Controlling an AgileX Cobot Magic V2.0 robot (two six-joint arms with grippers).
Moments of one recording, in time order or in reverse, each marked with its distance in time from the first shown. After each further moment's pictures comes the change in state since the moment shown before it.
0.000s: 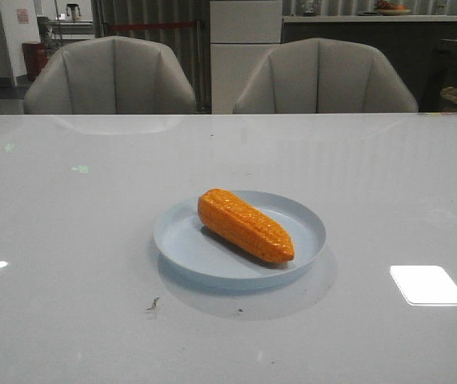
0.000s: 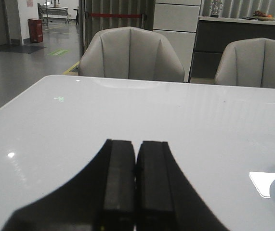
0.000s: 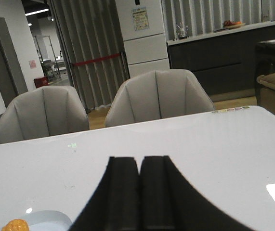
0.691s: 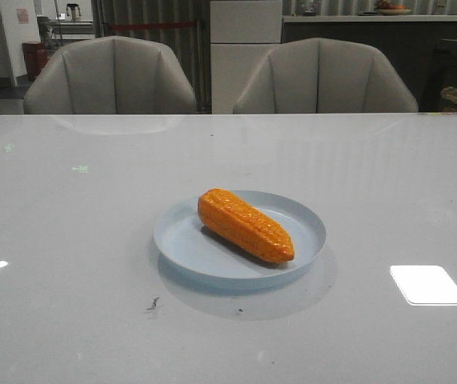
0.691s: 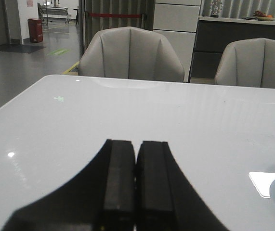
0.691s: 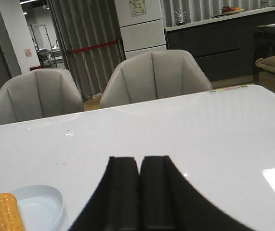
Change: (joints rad) left arm 0.000 0.000 0.000 -0.002 0.000 0.000; right arm 0.000 0.000 0.136 0.002 -0.086 0.000
